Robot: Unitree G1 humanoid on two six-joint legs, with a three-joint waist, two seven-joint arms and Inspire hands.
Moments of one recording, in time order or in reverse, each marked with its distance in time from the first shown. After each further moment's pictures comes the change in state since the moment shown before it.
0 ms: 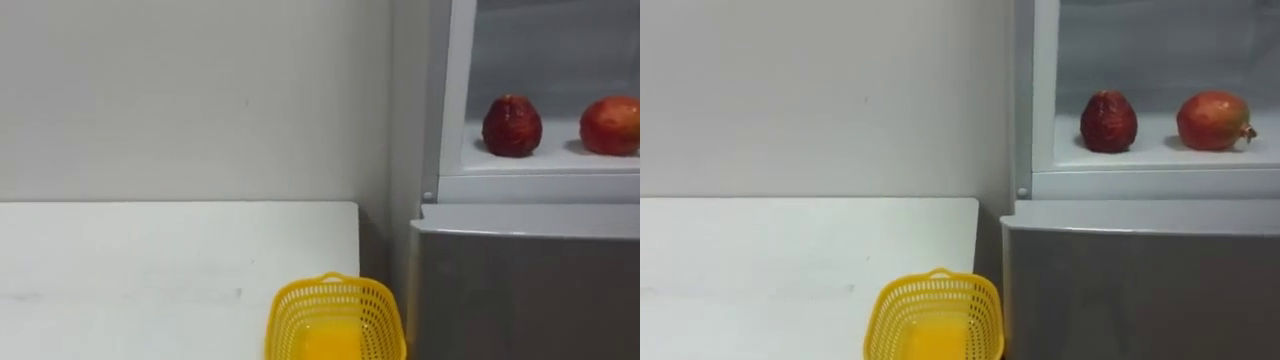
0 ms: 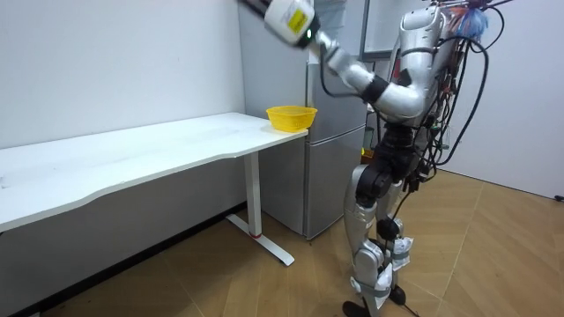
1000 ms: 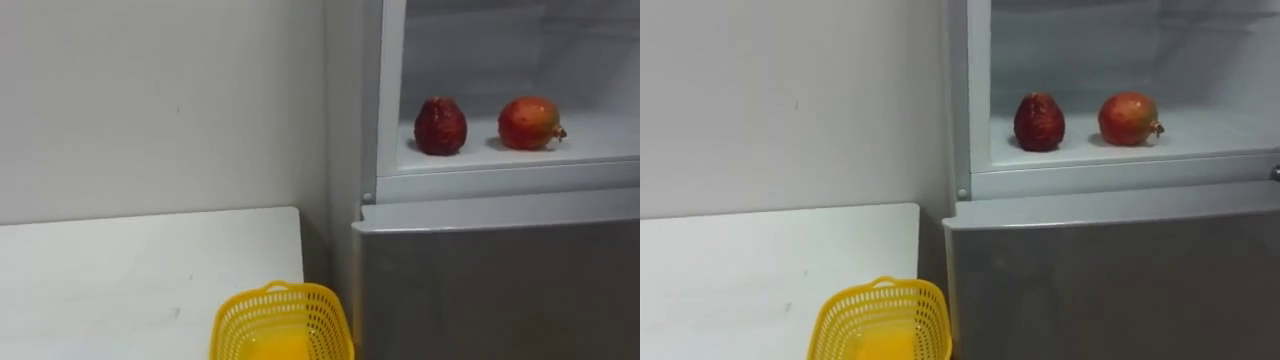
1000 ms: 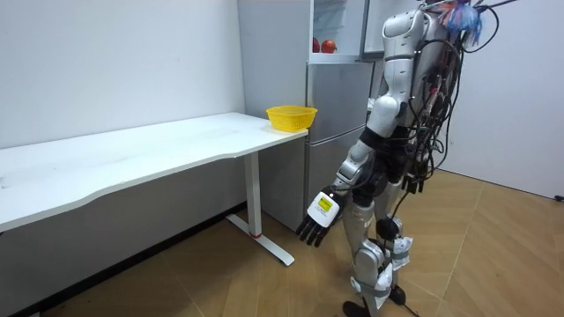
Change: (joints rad) left arm -0.160 -0.045 -0.403 0.981 0.361 0.137 -0.286; right arm -0.028 0.035 0.009 -0.049 0.040 0.032 -0.011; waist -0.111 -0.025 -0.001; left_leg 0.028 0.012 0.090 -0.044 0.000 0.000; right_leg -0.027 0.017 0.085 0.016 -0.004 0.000
